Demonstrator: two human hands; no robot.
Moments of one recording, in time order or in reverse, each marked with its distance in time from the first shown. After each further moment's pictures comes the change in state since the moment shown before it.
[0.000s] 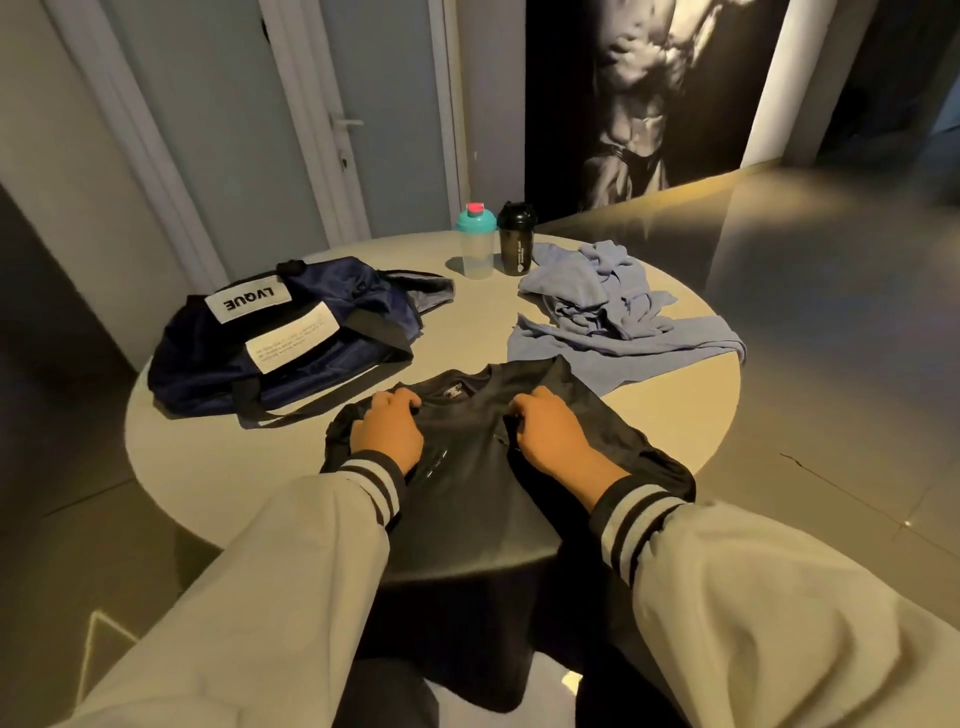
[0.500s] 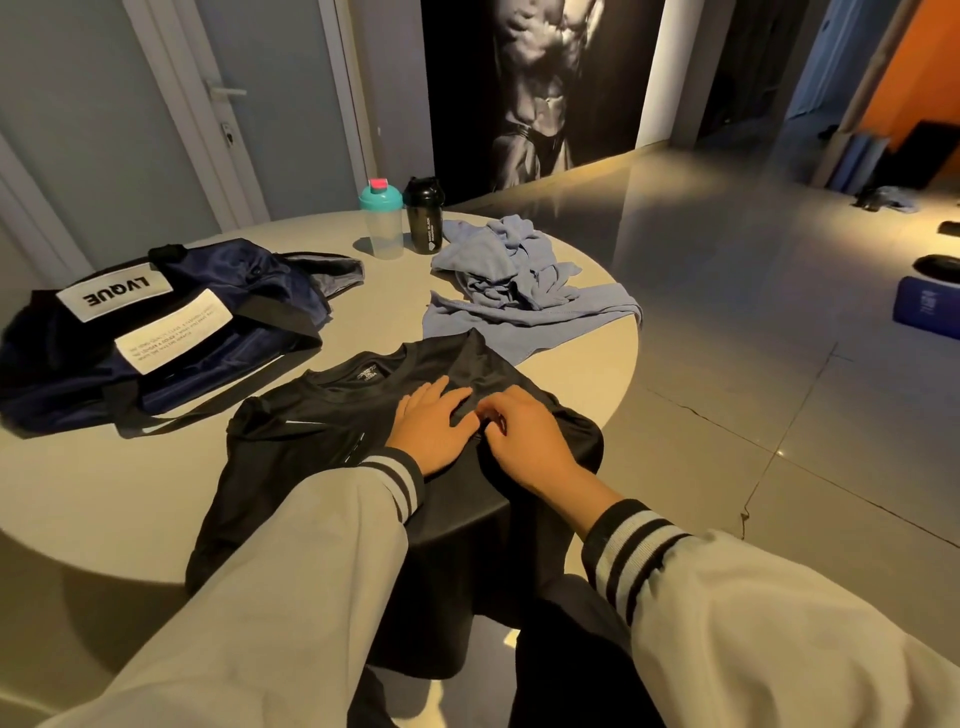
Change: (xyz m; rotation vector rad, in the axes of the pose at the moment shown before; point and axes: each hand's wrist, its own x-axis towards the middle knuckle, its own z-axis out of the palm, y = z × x) left_hand -0.028 0.087 0.074 -0.040 -0.272 0.479; right_hand -0.079 0.037 -0.022 0.184 0.153 0.056
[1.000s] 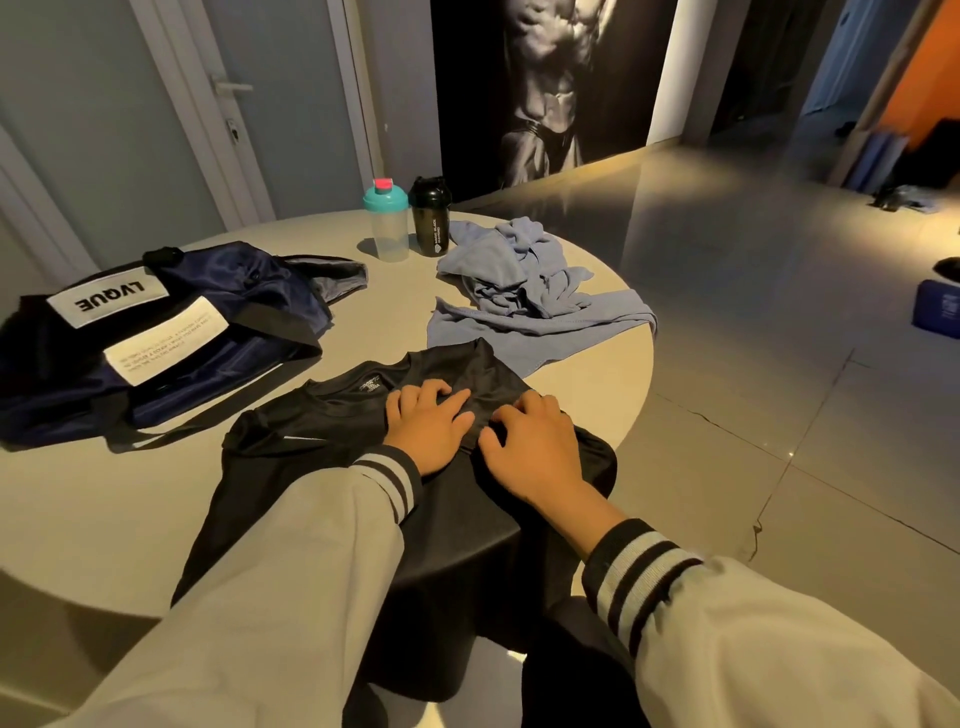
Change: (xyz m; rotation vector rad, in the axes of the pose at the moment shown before) left_hand 0.029 -0.010 -0.009 0.277 -0.018 -0.031; right_hand 0.020 0.004 0.010 -0.357 0.028 0.086
